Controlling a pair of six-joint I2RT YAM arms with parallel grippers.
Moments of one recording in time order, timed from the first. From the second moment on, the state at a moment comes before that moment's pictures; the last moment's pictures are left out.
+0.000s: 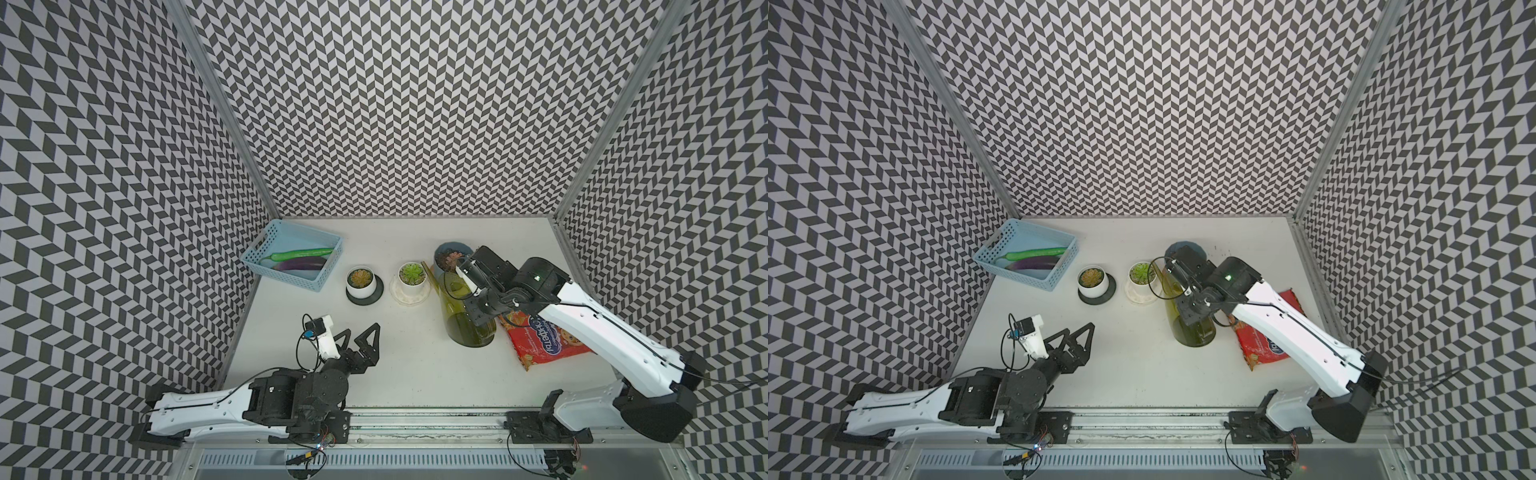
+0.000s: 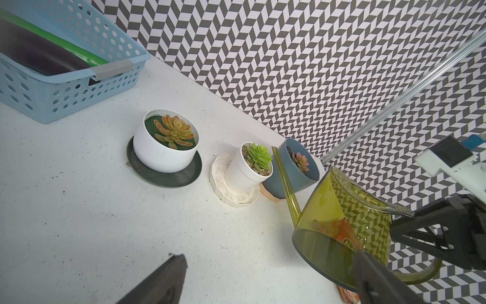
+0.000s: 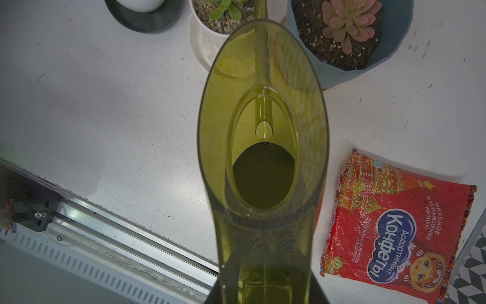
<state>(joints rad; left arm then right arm) -1.49 0.38 0.49 -0.56 -1.06 -1.11 0.82 1.39 1.54 -1.36 0.17 0.32</state>
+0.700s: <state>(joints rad) -1.49 0.36 0.49 -0.56 -1.06 -1.10 0.82 1.45 1.62 -1.36 0.18 0.29</state>
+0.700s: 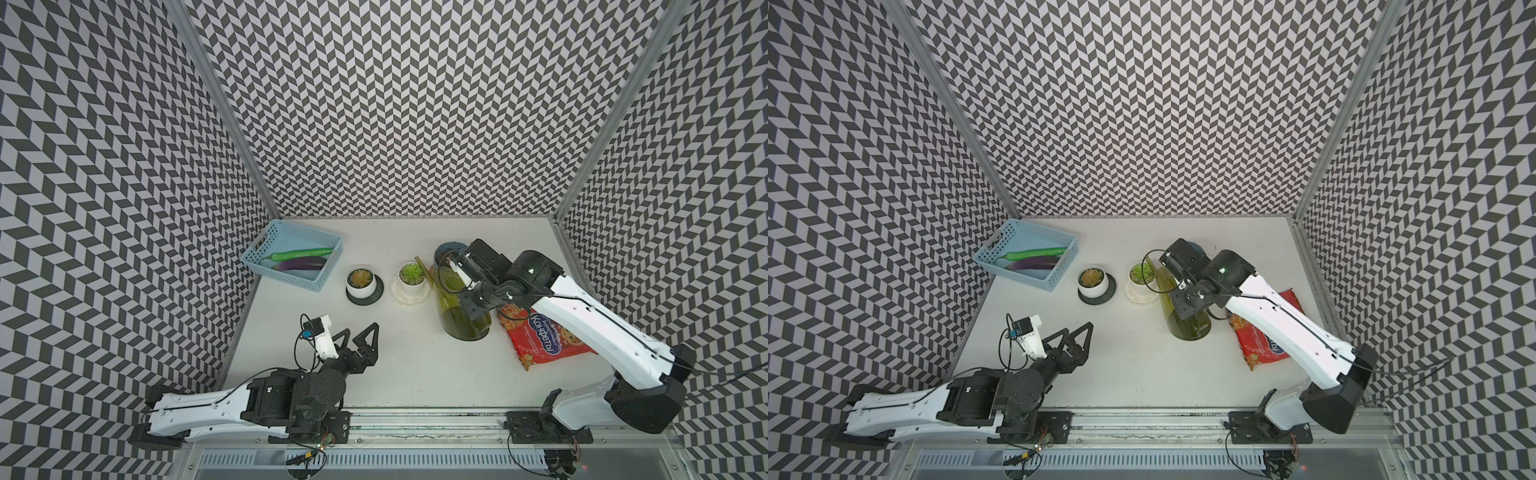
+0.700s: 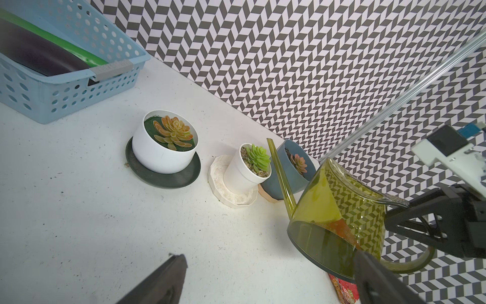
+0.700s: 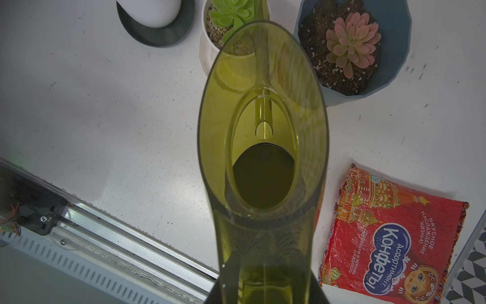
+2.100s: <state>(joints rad) -1.49 0.38 0.49 -0.56 -1.06 -1.10 0.84 1.42 1.58 -1.36 0.05 0.27</state>
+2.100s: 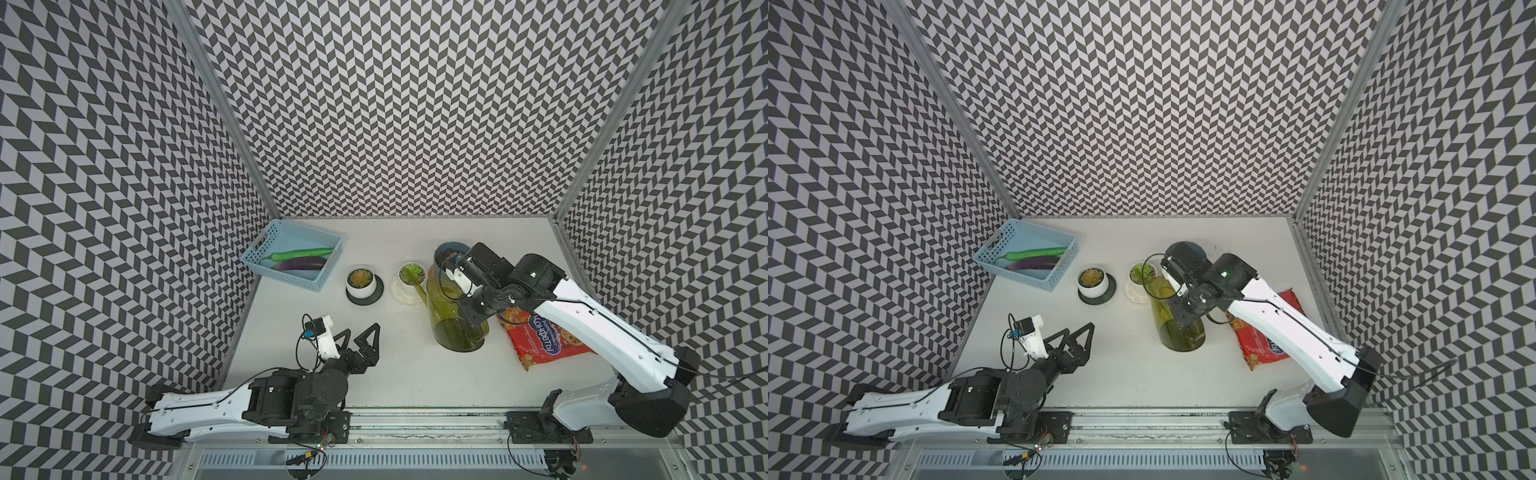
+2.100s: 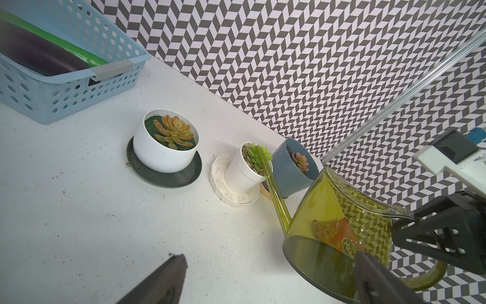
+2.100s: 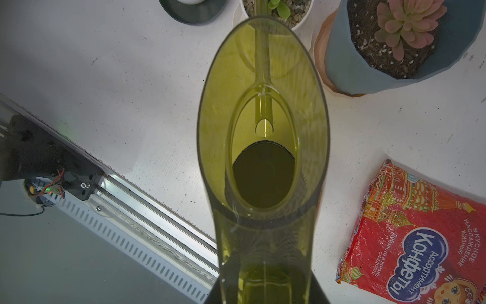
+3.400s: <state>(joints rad) -1.30 0.38 0.51 -0.51 -1.02 -1.05 0.94 1.29 1.52 -1.38 -0.05 0.26</state>
